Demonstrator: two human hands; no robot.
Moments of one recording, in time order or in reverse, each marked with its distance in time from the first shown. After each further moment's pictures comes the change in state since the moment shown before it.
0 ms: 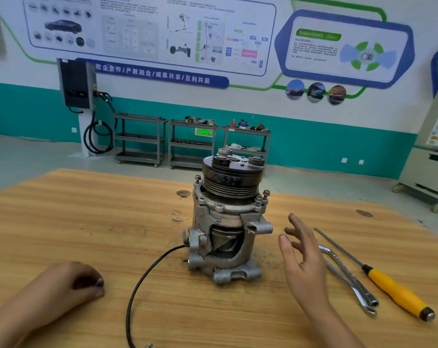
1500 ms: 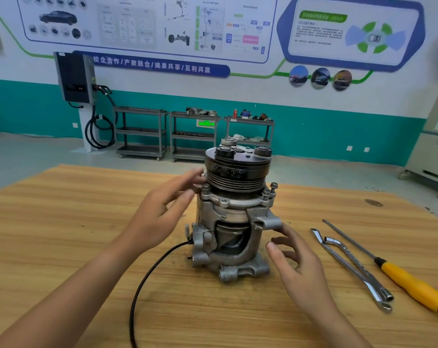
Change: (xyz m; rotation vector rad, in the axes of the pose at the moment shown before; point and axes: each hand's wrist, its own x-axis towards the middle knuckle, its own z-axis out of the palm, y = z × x) left_hand 0.050 0.161 -0.017 -0.644 0.379 0.742; right_hand -0.011 -0.002 0.007 0.041 -0.216 0.095
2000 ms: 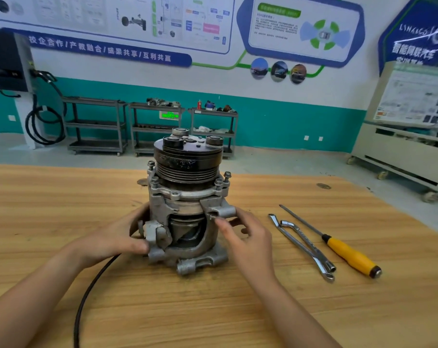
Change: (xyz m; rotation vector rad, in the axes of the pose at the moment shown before) left_hand -0.016 -0.062 0.009 -0.309 -0.545 -0.493; right_hand 0.014 -0.007 0.012 -0.046 0.138 0.043
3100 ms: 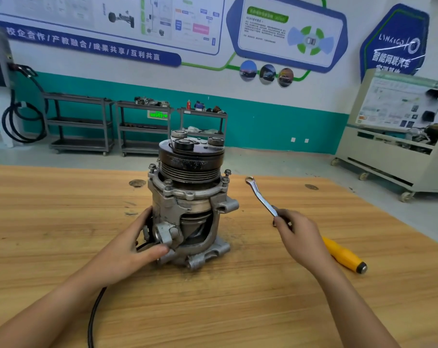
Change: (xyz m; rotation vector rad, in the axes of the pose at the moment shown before) left_hand -0.004 -0.008 0.035 0.229 0.305 0.054; right_hand 0.027 0.014 -0.087 -0.592 -0.058 0.063
